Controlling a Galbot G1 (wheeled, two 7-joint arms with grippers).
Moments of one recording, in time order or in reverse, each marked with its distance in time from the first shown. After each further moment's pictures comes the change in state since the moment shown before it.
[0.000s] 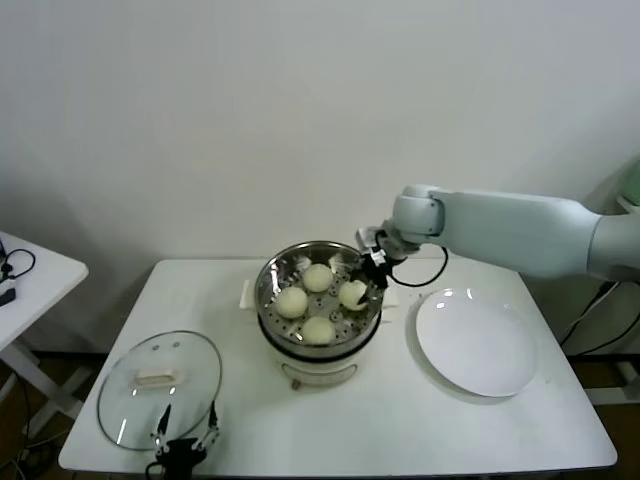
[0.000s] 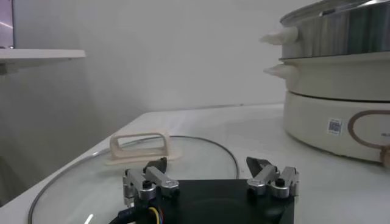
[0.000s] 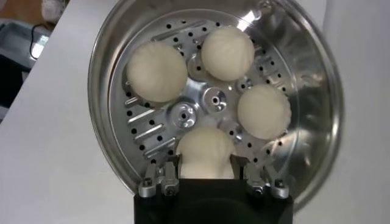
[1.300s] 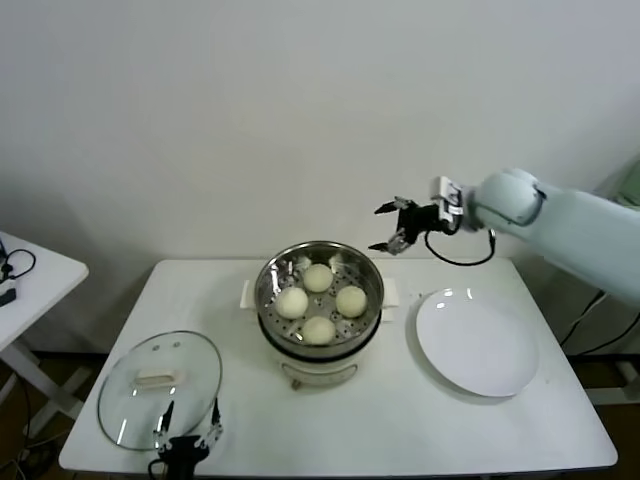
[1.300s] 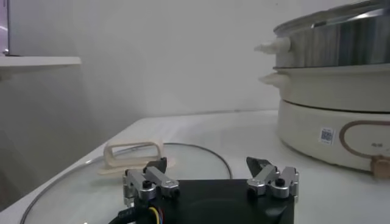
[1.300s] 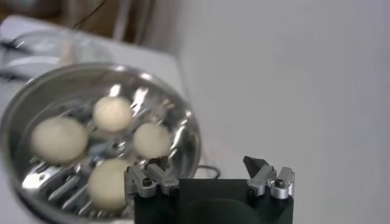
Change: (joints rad) left arm 0.007 0.000 0.015 -0.024 -0.001 0.003 0.004; right arm -0.211 -0.370 0.435 0.107 0.184 0.067 0.258
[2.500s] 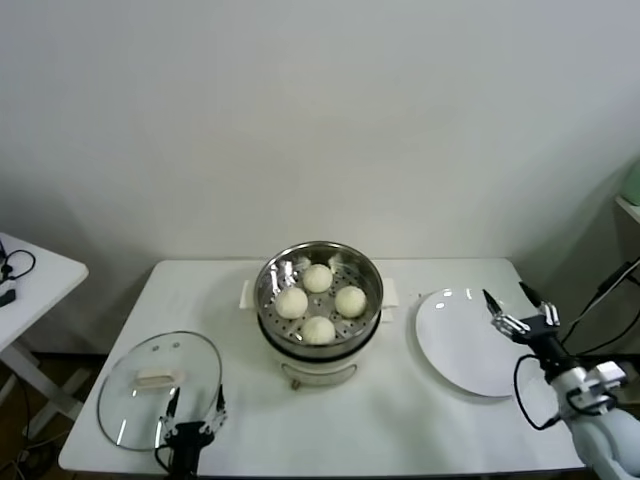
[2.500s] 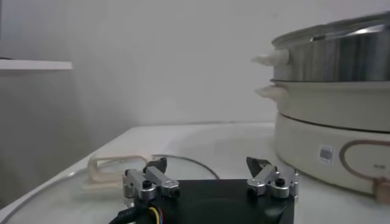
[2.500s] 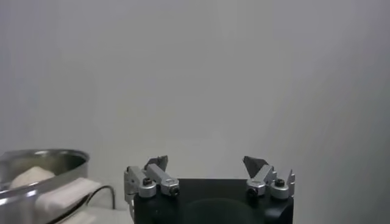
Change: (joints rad) left arm -0.056 0.000 0.007 0.020 -0.019 -0.003 0.014; right arm -1.870 0.120 1.693 0.298 0.006 0.442 0.443
